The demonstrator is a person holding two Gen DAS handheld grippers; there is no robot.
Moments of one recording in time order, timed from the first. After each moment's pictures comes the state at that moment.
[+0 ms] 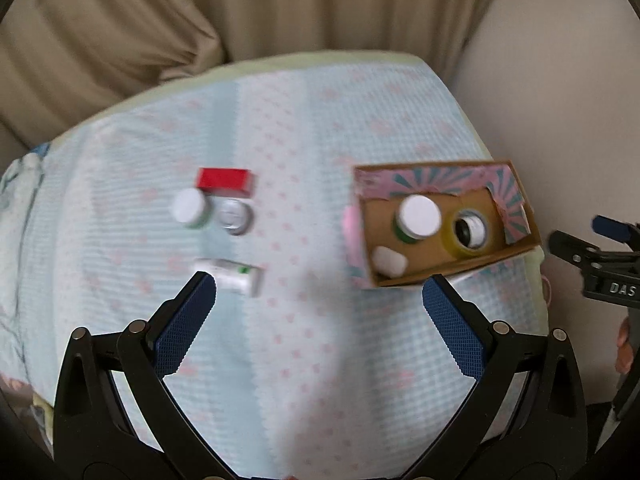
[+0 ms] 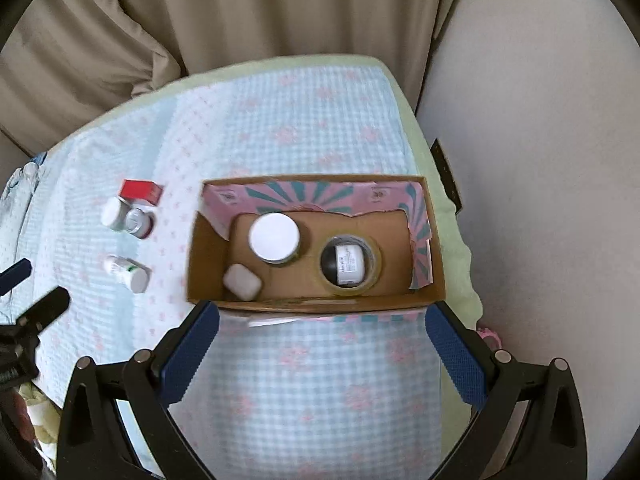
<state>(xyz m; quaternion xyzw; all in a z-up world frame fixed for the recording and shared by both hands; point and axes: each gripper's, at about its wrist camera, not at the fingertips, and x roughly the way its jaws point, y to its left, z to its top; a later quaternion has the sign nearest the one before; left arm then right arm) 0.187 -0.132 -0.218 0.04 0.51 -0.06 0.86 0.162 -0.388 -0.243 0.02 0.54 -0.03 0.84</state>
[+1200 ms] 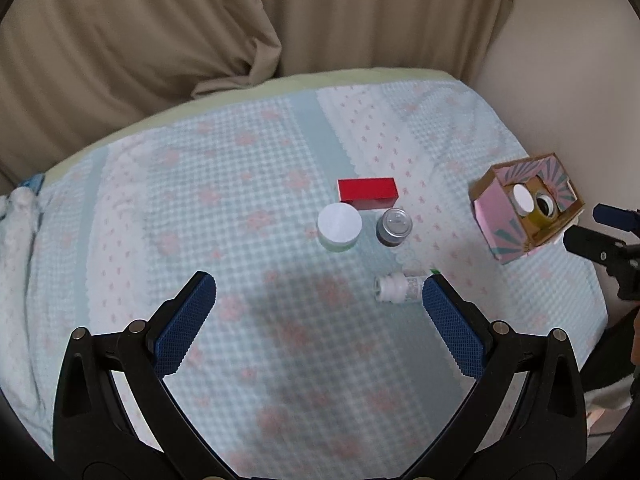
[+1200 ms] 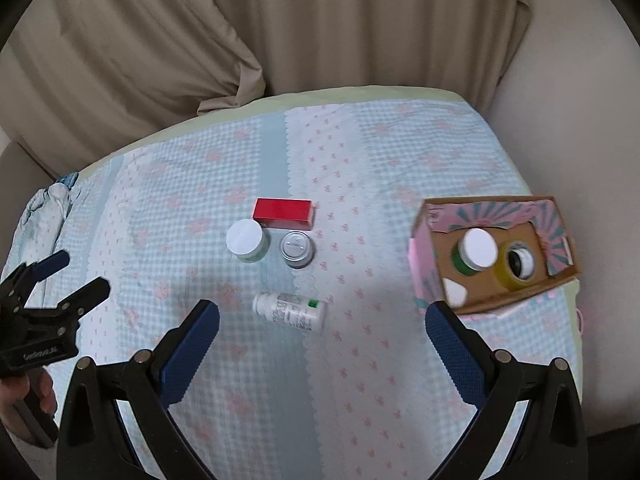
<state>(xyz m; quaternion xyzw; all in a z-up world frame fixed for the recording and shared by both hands) 0.265 0.175 -0.263 0.06 0.47 -0.16 0.86 0.190 -0.078 -0.237 0.05 0.49 -0.03 0.87</state>
